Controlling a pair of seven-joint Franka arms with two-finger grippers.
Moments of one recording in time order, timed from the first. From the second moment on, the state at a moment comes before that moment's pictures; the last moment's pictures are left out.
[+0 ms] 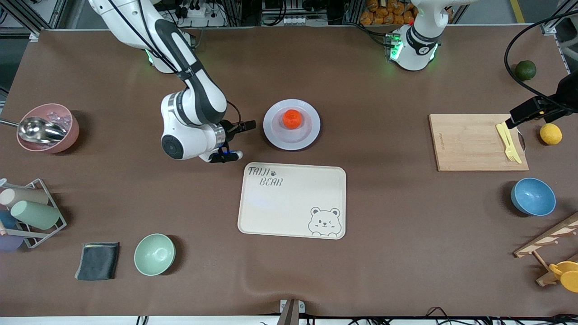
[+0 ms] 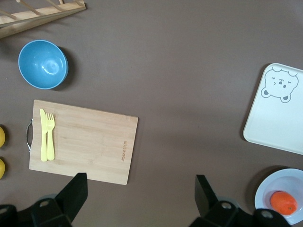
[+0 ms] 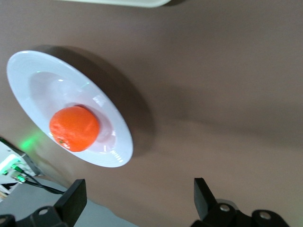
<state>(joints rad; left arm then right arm) 0.09 0.00 -0.06 -1.57 -0.04 1.57 -0.15 0.52 0.41 -0.03 -2.02 0.74 1.93 0.00</state>
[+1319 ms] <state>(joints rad) 0.04 -0.04 -0.07 -1.61 -0.02 1.59 -0.15 0.54 0.56 -0.04 -2.06 1.11 1.94 -0.38</state>
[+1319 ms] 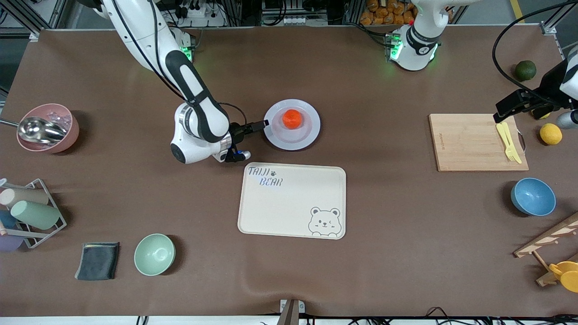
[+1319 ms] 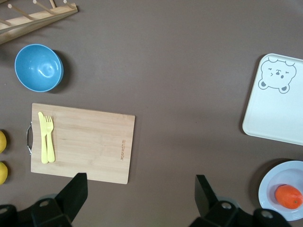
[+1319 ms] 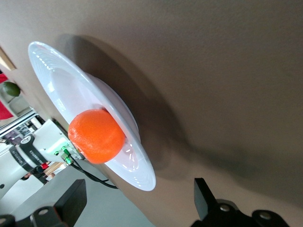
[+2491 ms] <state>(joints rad) 0.04 -0.06 -0.08 -1.62 -0.02 1.56 -0.15 0.60 0.61 -0.03 -2.08 1.32 1.95 -0.46</state>
